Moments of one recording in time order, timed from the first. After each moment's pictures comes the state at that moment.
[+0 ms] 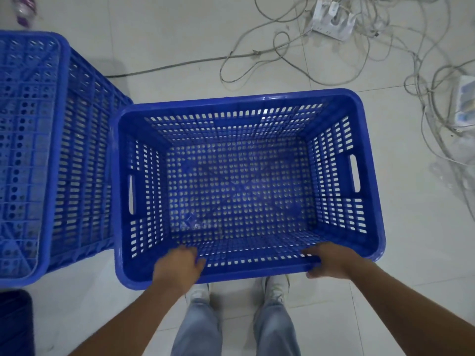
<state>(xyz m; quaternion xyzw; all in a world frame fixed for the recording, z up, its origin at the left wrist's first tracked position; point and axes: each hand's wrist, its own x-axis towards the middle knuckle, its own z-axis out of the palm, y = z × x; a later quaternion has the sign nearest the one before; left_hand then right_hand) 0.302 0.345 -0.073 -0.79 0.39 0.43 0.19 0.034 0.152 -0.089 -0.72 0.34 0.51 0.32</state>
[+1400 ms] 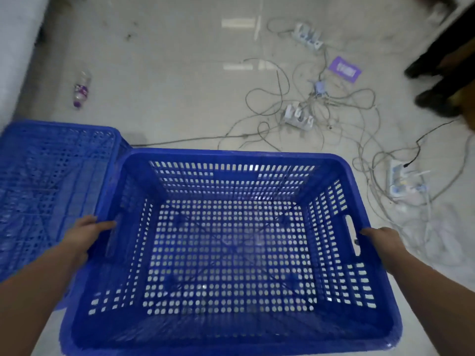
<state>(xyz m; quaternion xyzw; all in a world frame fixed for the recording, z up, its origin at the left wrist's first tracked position) 0.504 0.321 0.108 -0.83 -0.14 0.41 -0.35 0.008 0.006 0.137 -0.43 0.81 -0.02 0.40</state>
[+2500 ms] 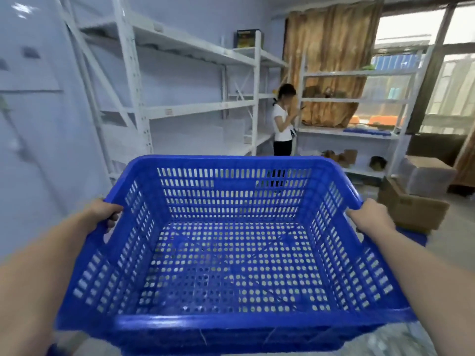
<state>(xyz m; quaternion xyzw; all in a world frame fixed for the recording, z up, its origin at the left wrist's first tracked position) 0.479 0.548 0.731 -0.84 -0.04 0.06 -0.54 0.246 0.034 0.724 -0.84 0.43 -0.18 0.27</state>
